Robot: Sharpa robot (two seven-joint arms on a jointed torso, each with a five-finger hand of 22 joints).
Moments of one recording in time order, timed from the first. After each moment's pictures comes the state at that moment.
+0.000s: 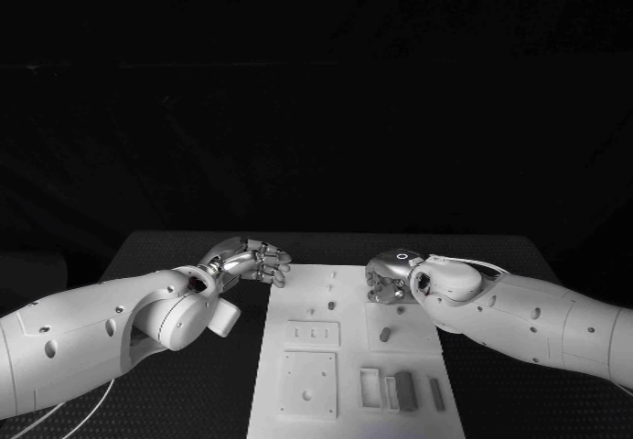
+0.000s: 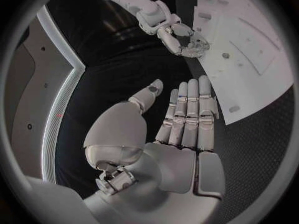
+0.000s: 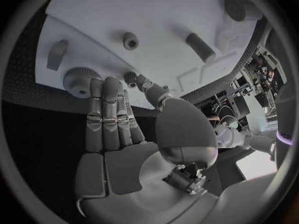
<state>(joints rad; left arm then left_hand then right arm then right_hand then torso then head) 1.29 -0.81 -0.13 1.48 -0.26 -0.27 0.16 1.04 -0.03 0.49 -0.27 0.05 0.83 0.17 0.39 0.51 1.12 0.12 0.21 0.17 1.01 0.08 0.41 0.73 0.05 1.02 -0.01 0.23 0.71 1.22 -0.64 -0.13 1.17 -1.72 -0.20 -0.11 1.09 -0.10 0.56 -0.28 0.07 0.86 0.17 0.38 0.44 1.21 0.10 0.10 0.11 1.23 -0.01 0.79 0.72 0.25 1.16 0.06 0.44 1.31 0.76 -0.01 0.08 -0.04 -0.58</state>
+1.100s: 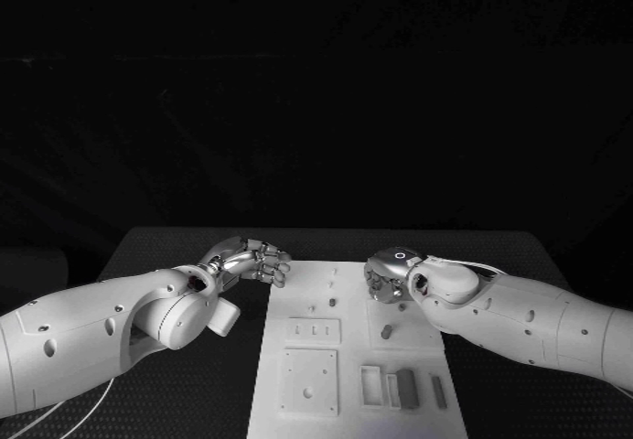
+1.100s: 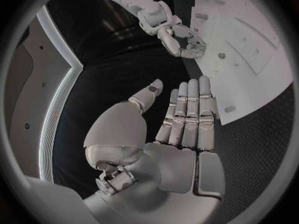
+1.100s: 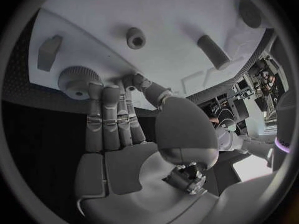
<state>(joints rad) 1.29 -0.81 -0.13 1.49 -0.26 -0.27 0.15 1.04 -0.03 0.49 -0.27 0.05 0.83 0.17 0.38 0.51 1.12 0.12 0.20 0.17 1.01 0.08 0.40 0.74 0.04 1.01 -0.01 0.23 0.71 1.21 -0.62 -0.14 1.15 -1.76 -0.25 -0.11 1.16 -0.08 0.67 -0.29 0.07 0.98 0.12 0.40 0.47 1.31 0.06 0.11 0.14 1.25 -0.04 1.00 0.79 0.22 1.16 0.02 0.66 1.31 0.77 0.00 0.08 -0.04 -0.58</state>
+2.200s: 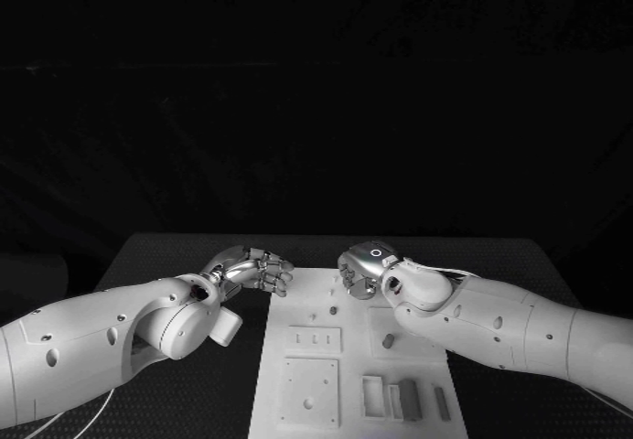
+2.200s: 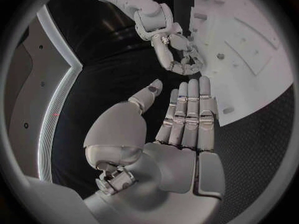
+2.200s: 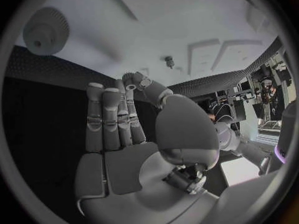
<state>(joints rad) 1.29 -0.81 -0.13 1.49 -0.26 -0.27 0.15 1.04 -0.04 0.49 -0.27 0.05 0.83 0.17 0.38 0.51 1.12 0.12 0.20 0.17 1.01 0.08 0.40 0.74 0.04 1.01 -0.01 0.23 0.71 1.23 -0.51 -0.14 1.13 -1.83 -0.41 -0.19 1.17 -0.09 0.68 -0.29 0.08 1.01 0.11 0.40 0.50 1.32 0.06 0.11 0.15 1.25 -0.05 1.06 0.80 0.21 1.16 0.01 0.74 1.31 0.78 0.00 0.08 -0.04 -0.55</state>
